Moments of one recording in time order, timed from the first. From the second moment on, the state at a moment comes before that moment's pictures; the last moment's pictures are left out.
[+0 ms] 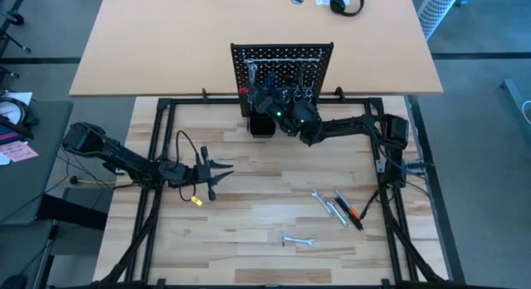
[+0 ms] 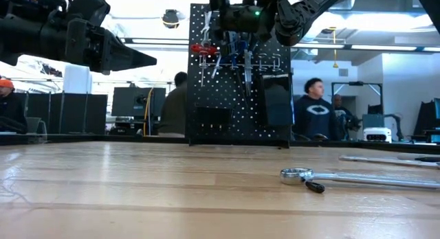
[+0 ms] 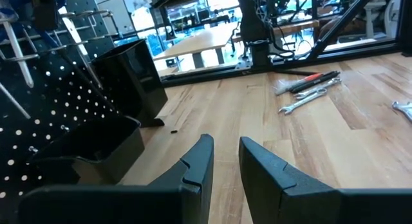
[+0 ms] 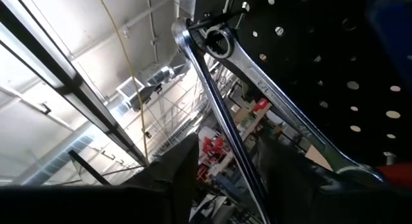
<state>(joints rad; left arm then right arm) -0.22 1.19 0.14 1.03 -0.49 0.22 -0.28 1.94 1.27 1.10 0.39 0.80</state>
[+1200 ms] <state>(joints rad) -0.28 1.15 0.43 0.47 -0.56 0.13 -0.29 1.85 1.28 0.75 0.24 0.76</state>
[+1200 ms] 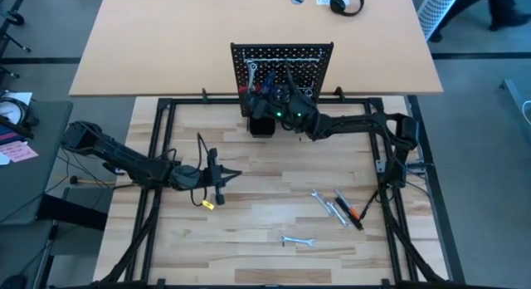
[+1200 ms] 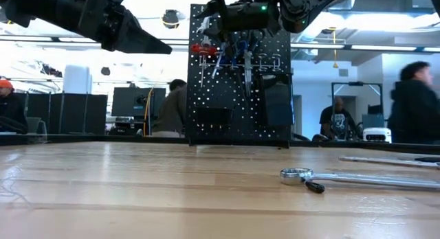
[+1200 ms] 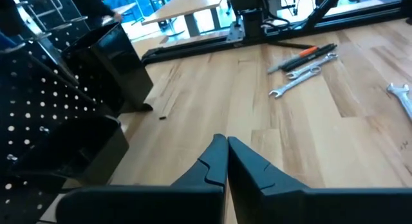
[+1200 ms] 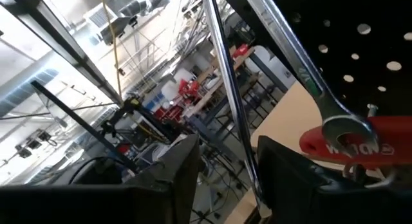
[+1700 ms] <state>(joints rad) -0.28 1.15 0.43 0.46 -0.56 0.13 -0.30 1.68 1.28 0.33 0.25 0.66</state>
